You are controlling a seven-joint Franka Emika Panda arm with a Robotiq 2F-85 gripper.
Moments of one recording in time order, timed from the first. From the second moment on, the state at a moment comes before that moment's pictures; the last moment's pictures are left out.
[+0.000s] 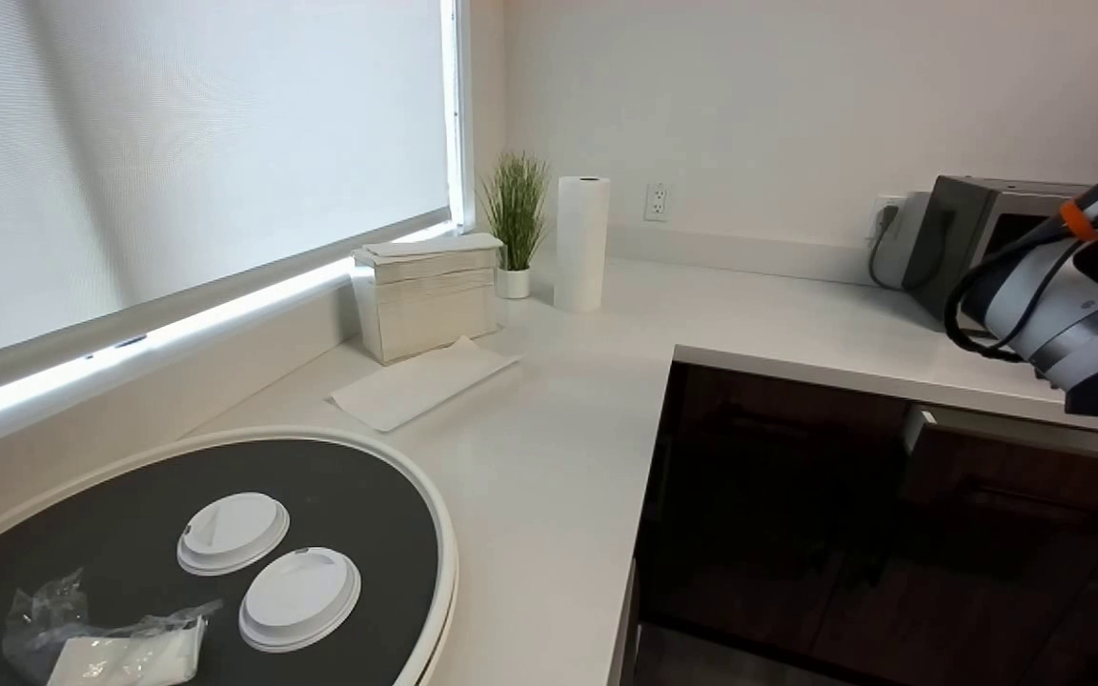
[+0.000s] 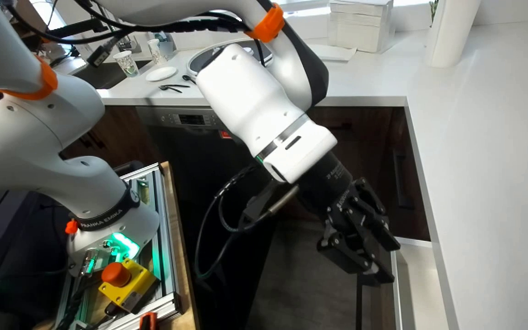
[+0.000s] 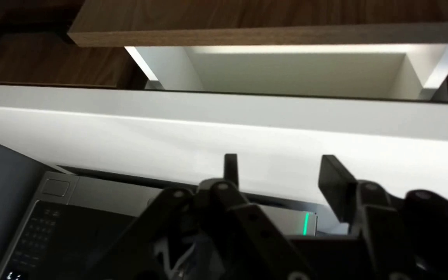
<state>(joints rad) -0.76 0.27 0.36 -2.45 1.10 3.80 -0.87</state>
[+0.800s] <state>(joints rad) -0.72 0.45 0.31 -2.24 1.37 3.67 -1.31</state>
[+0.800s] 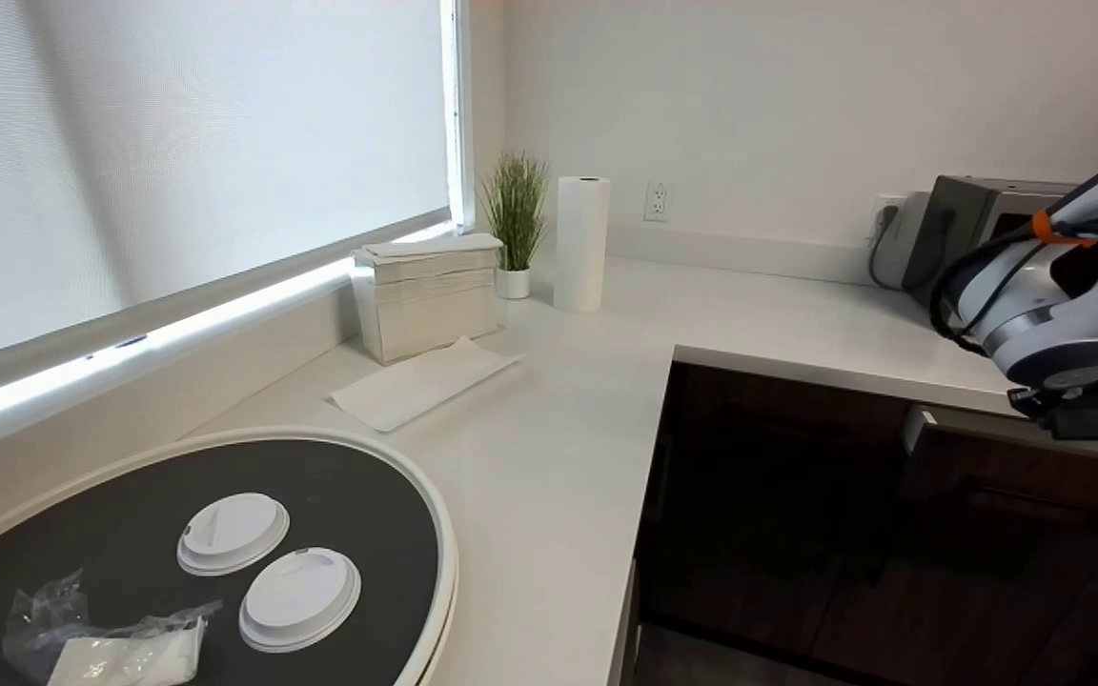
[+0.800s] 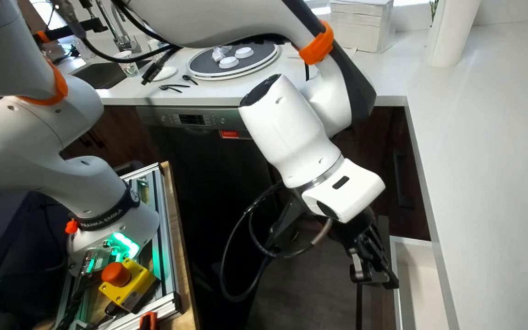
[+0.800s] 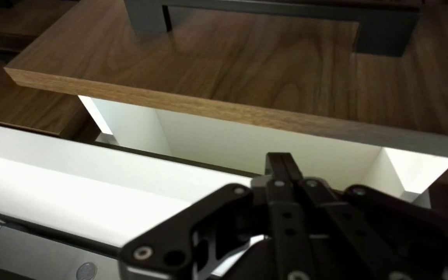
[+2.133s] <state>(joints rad) -0.72 0.57 0.29 -2.06 1.47 3.60 -1.37</state>
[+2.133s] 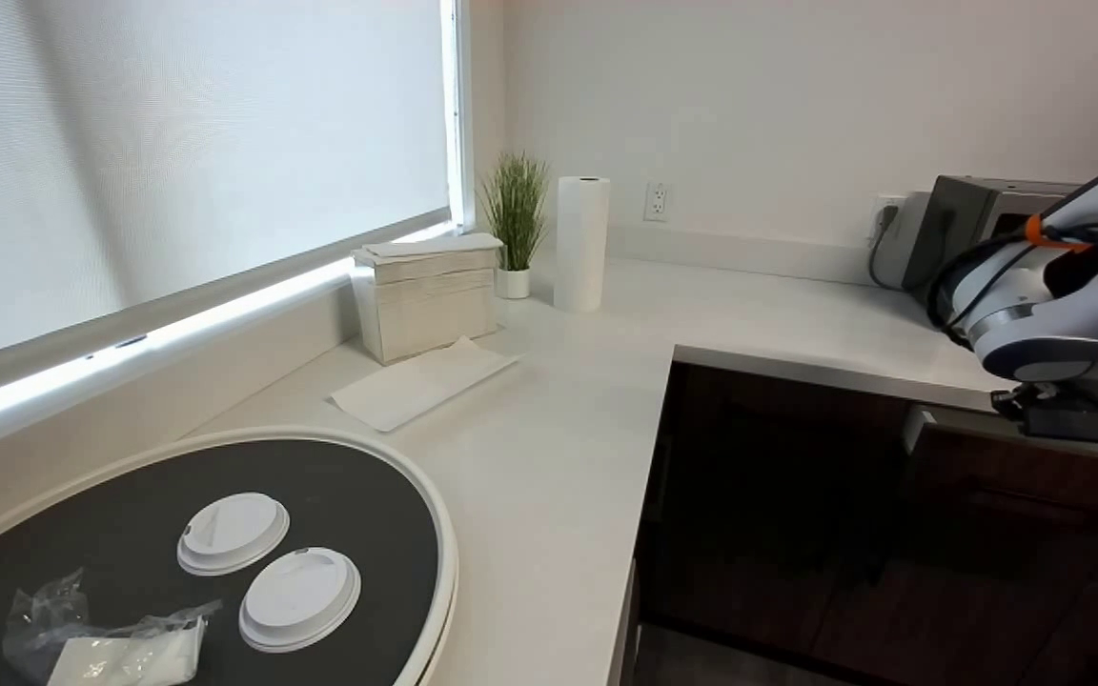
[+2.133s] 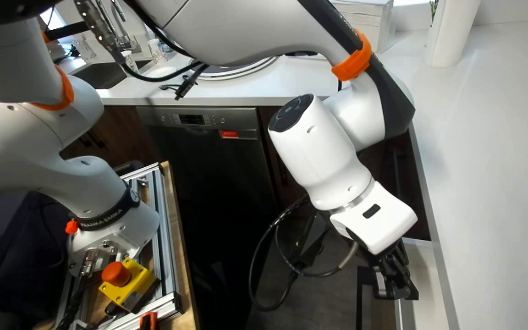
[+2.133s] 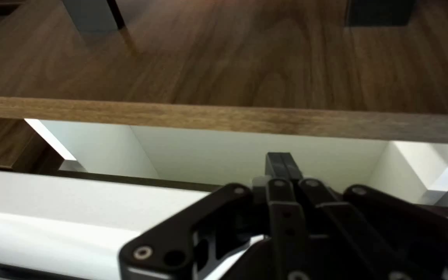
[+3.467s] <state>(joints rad) -0.88 0.57 0.48 -2.01 2.08 3.83 -1.94</state>
